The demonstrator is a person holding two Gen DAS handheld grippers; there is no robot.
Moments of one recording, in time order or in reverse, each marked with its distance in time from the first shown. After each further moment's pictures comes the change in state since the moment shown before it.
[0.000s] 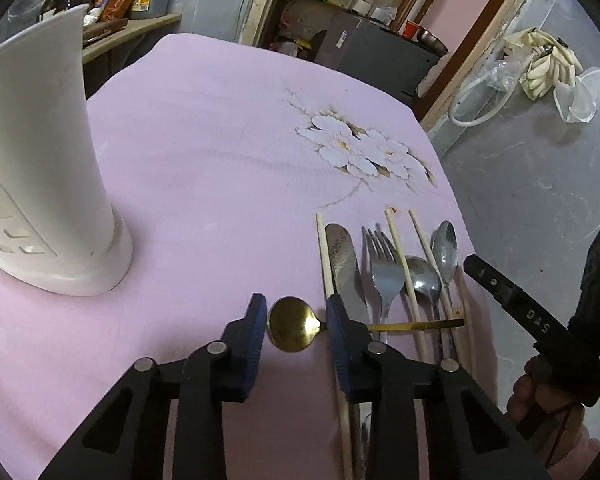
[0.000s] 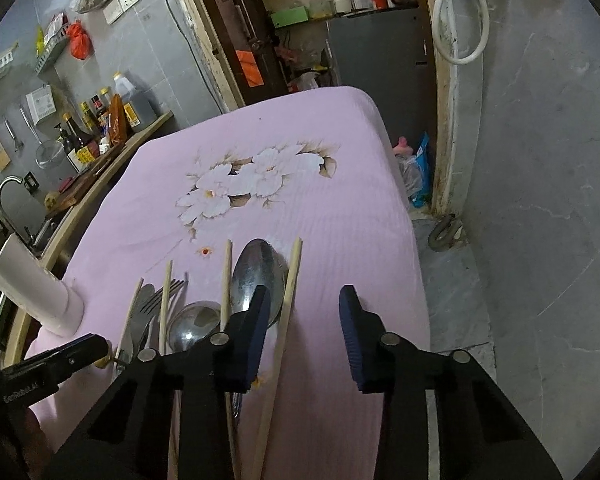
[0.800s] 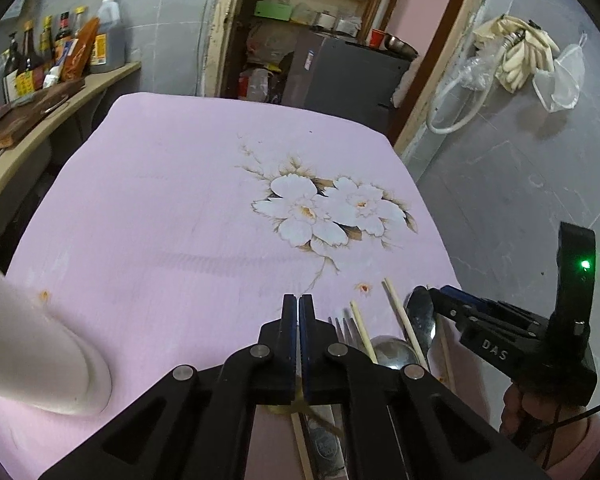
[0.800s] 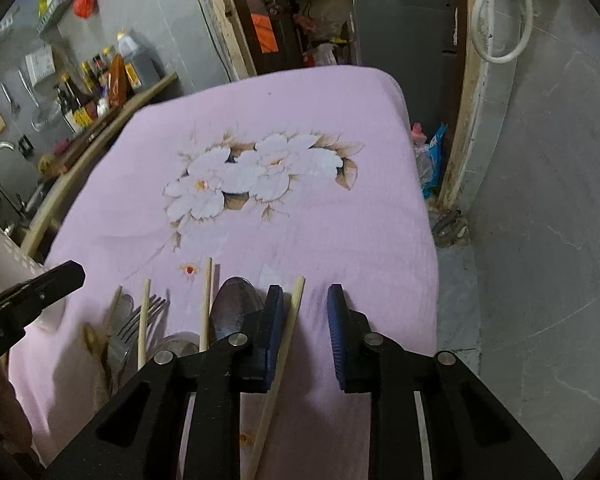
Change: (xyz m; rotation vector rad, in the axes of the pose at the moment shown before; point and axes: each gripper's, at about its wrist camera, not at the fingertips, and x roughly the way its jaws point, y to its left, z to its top) left arm 0.009 -0.035 0.057 0.148 -0.069 -0.006; right arm 0.034 0.022 0.034 -0.111 0.140 -0.034
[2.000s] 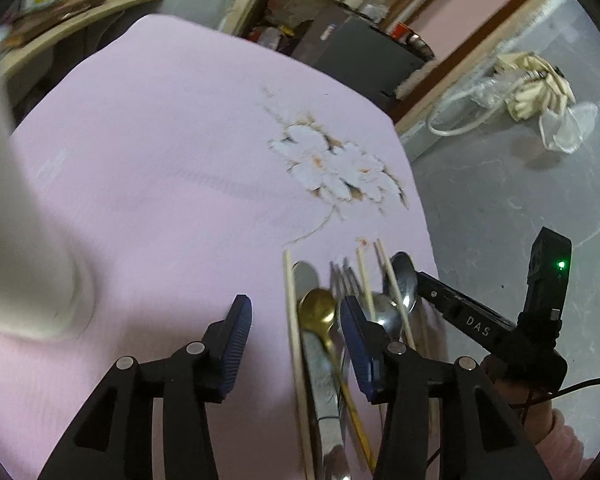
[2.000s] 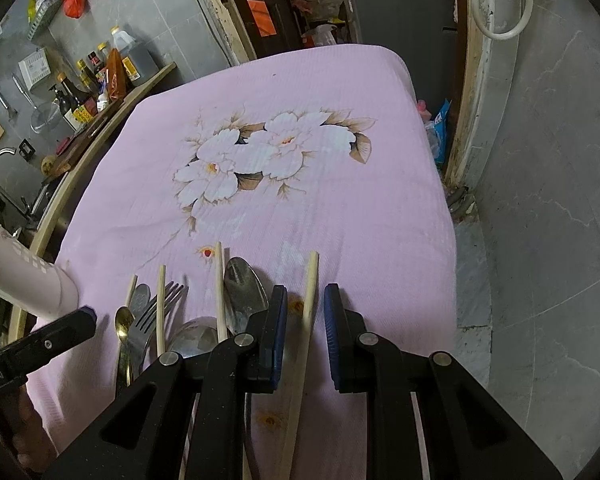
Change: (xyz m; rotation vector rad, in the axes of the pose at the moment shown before) left arm 0.004 0.034 -0.026 -0.188 0.118 -0.159; right arm 0.000 0.004 -0.006 0.054 0.045 0.058
